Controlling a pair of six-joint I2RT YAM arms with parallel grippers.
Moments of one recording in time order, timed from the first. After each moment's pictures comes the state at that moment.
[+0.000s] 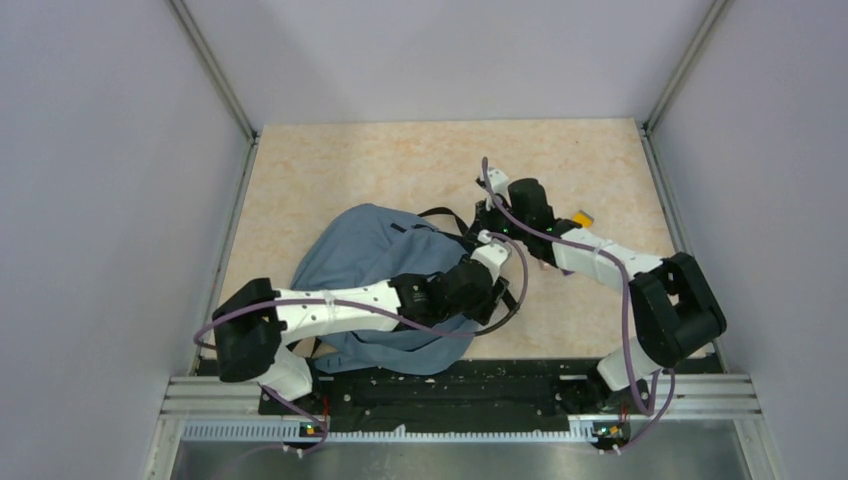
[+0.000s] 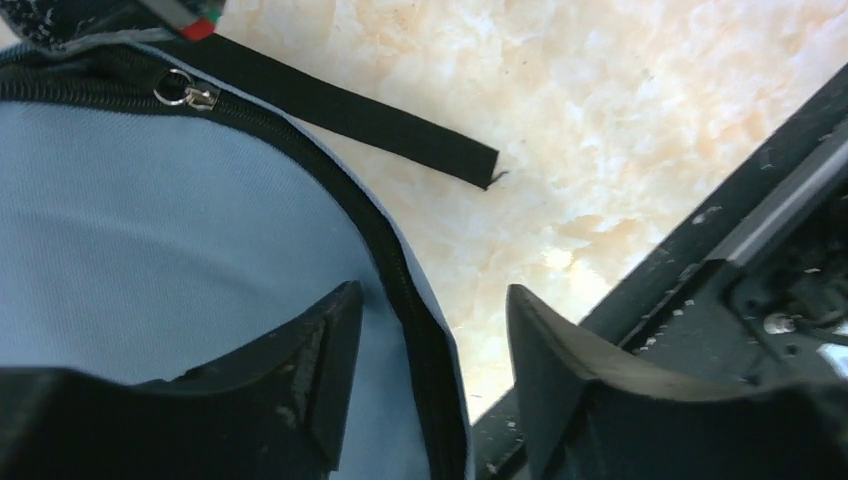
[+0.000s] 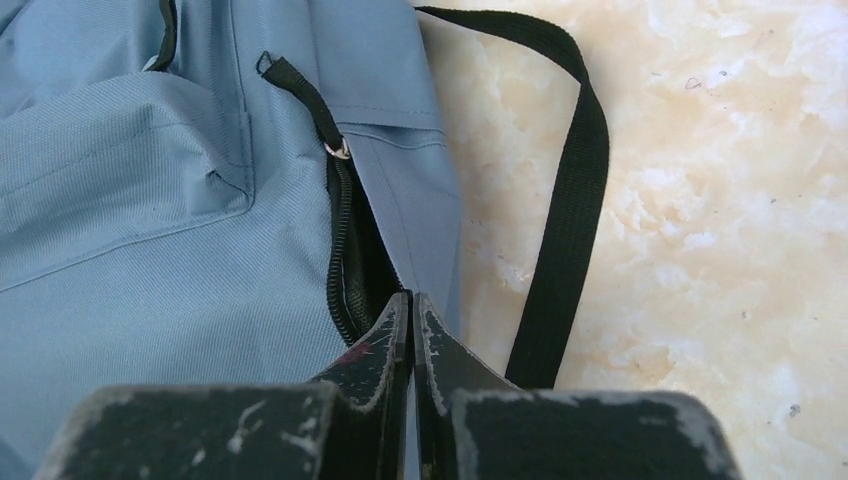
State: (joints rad) left arm -1.21 1.51 1.02 -0.19 -0.27 -0.43; right arm 0.51 1.54 0.91 0.05 -0.37 0.15
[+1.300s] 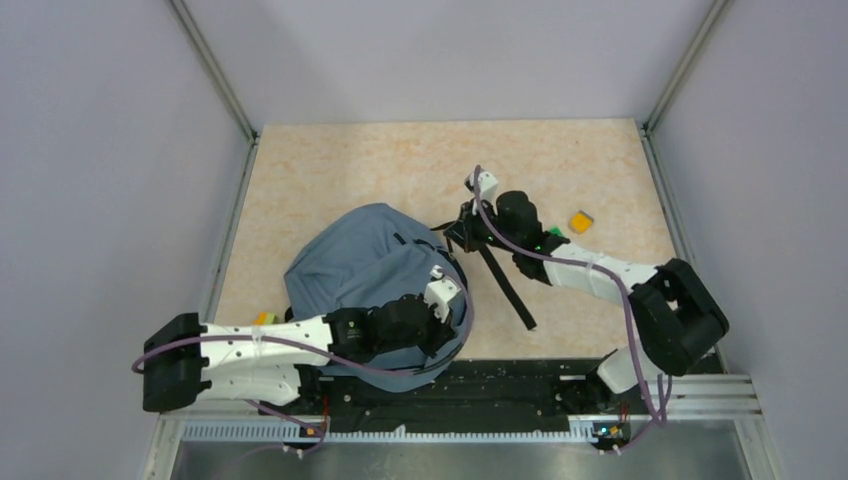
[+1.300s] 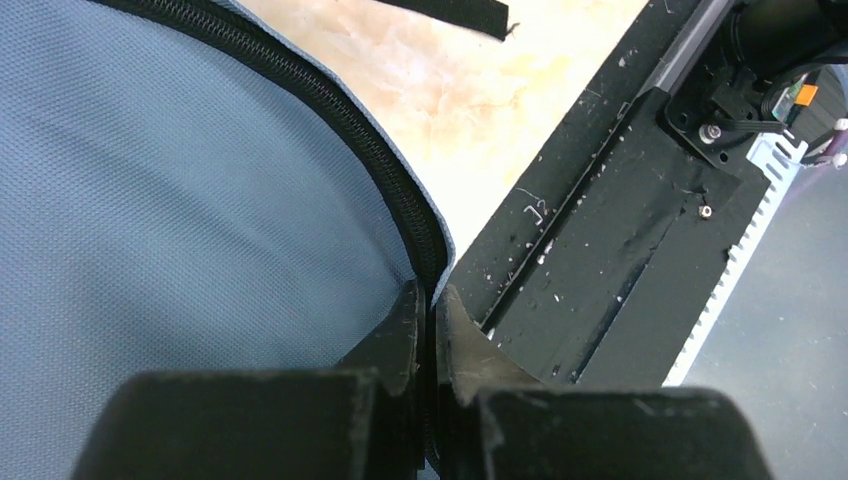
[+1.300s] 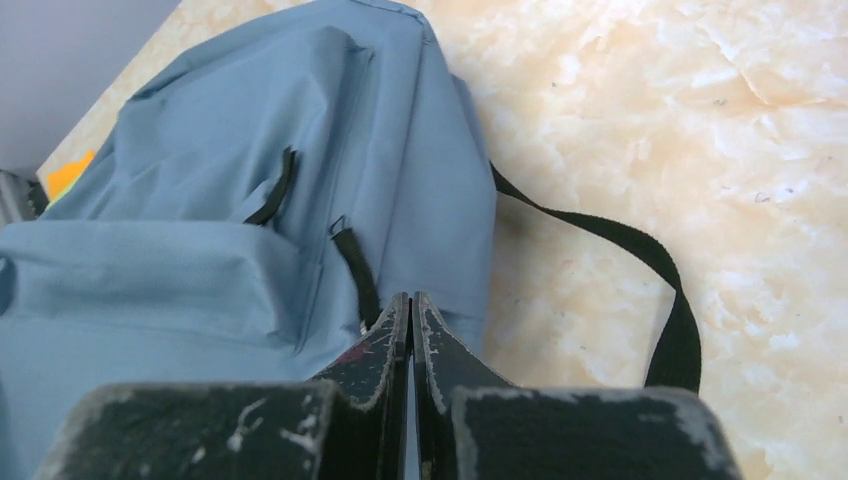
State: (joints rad) left arm -1.27 1.10 0.59 -0.06 -0.13 -0.42; right arm 0.65 1.48 0.83 0.32 -0.27 0.26
